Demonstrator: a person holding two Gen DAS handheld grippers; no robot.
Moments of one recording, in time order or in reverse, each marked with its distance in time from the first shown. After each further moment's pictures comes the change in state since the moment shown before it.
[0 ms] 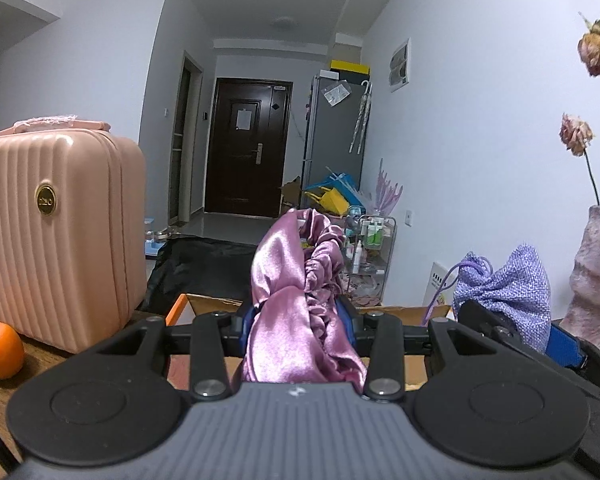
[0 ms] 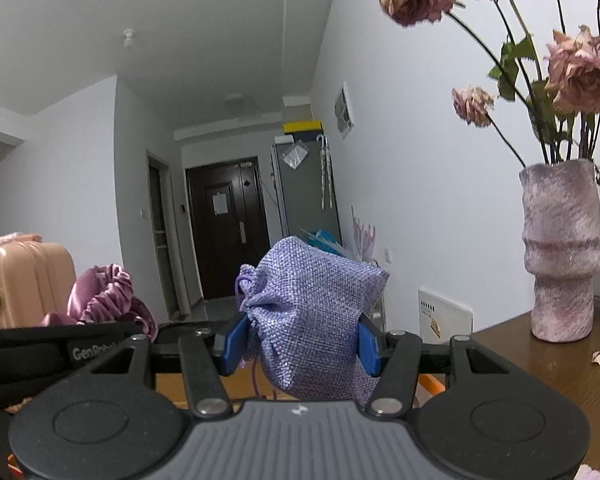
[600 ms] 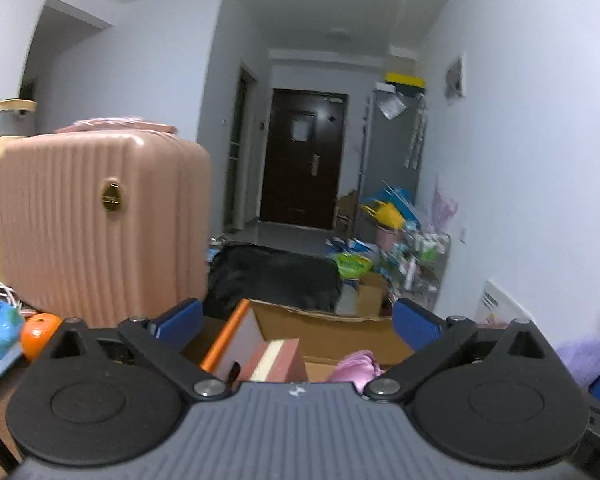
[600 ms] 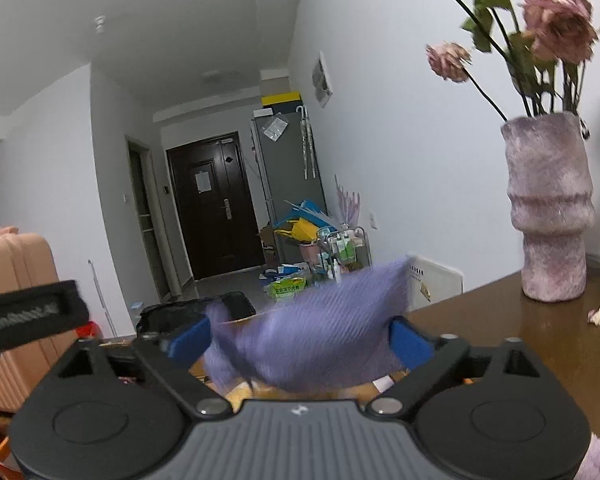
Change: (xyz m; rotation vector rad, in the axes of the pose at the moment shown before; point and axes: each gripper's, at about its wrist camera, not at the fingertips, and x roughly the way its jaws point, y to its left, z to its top) left arm -0.009 0.014 -0.001 -0.061 -0.045 0.175; right arm 0.009 -0.015 -0.010 0.078 0.084 -0.033
